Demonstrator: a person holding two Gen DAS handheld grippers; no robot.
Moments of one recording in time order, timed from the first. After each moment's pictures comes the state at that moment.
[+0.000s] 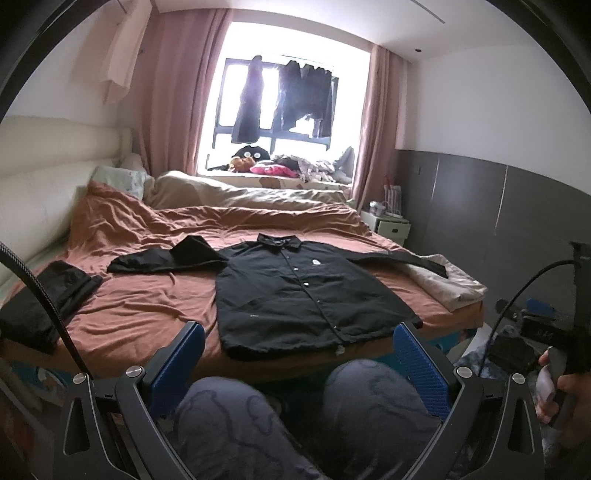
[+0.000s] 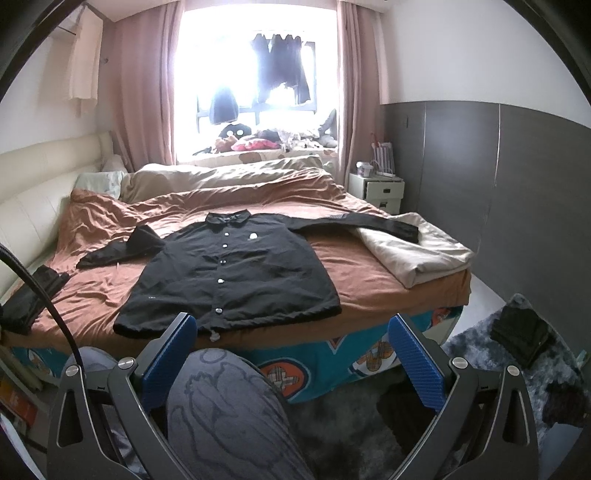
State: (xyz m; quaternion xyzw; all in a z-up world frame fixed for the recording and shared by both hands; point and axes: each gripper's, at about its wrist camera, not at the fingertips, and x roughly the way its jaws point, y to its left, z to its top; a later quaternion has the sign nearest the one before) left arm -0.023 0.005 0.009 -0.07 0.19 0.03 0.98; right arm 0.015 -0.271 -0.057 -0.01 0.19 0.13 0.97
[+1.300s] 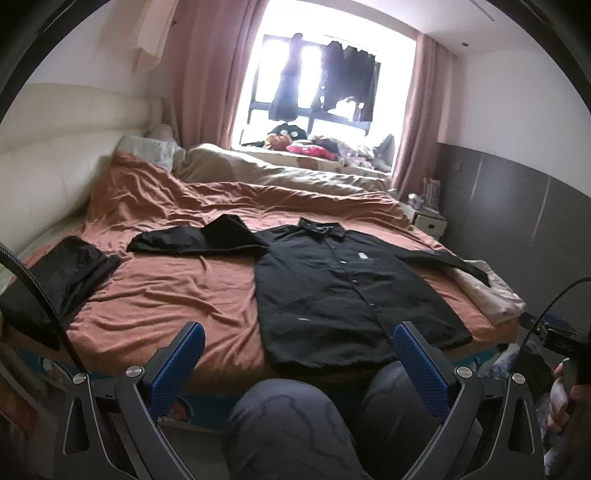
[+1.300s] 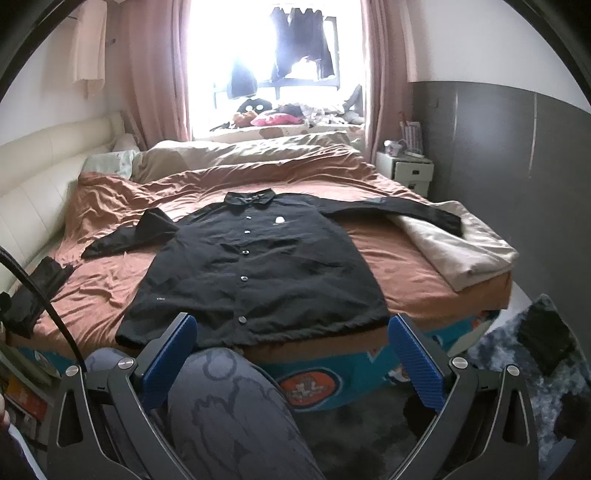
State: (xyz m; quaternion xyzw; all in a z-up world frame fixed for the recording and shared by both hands) left arm 0.053 0.086 -0.014 -0.11 0.23 0.09 0.96; right arm 0.107 -0.215 -0.056 -0.01 0.24 0.17 0.96
